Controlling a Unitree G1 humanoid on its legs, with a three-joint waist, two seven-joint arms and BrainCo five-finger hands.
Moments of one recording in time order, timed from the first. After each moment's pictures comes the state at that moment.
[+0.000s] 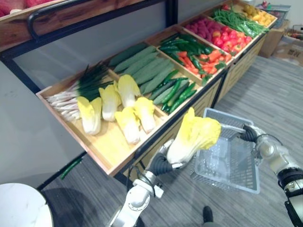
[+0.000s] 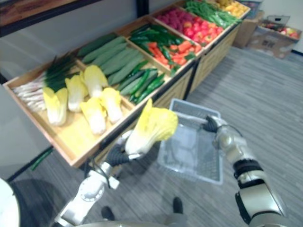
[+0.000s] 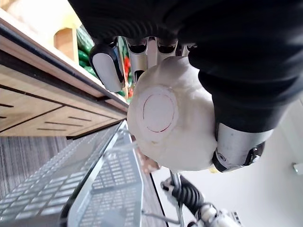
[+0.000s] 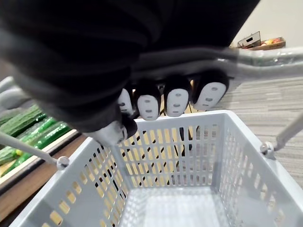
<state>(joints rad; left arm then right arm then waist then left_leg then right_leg) 0.14 0.24 -0.44 -0.10 0.24 -0.21 0.05 -0.55 -0.67 0.25 0.84 -0.49 -0.16 0.03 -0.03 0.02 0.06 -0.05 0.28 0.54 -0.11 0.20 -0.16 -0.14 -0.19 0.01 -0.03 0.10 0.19</state>
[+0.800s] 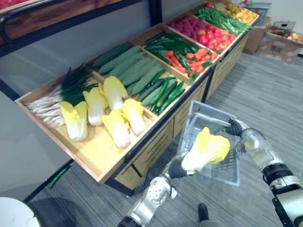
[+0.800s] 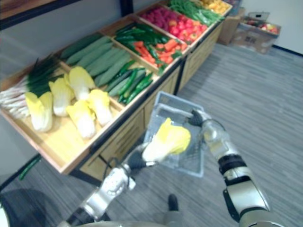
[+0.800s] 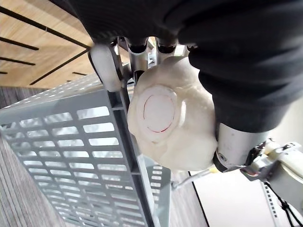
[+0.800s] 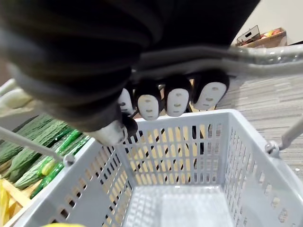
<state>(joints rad) -0.08 0.08 -0.51 0.34 0.34 -0.14 0.09 -0.56 -0.55 0.24 0.72 -0.46 -0.11 0.07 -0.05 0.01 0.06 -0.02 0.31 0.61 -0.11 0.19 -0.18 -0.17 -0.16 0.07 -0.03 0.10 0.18</state>
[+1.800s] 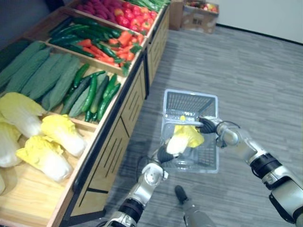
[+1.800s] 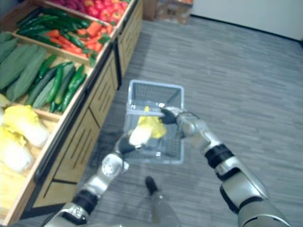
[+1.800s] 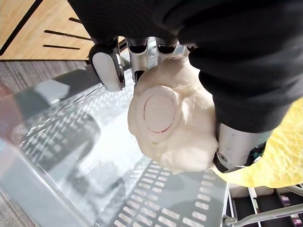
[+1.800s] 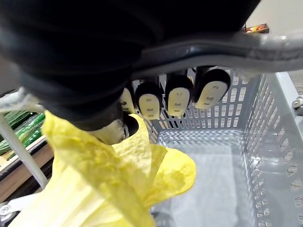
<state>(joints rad) -0.23 0.04 -0.31 0.55 0.41 -0.09 0.19 -0.69 -0.56 0.58 0.52 -0.41 -0.12 0.19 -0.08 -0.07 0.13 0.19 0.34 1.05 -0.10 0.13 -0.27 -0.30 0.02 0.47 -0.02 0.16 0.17</state>
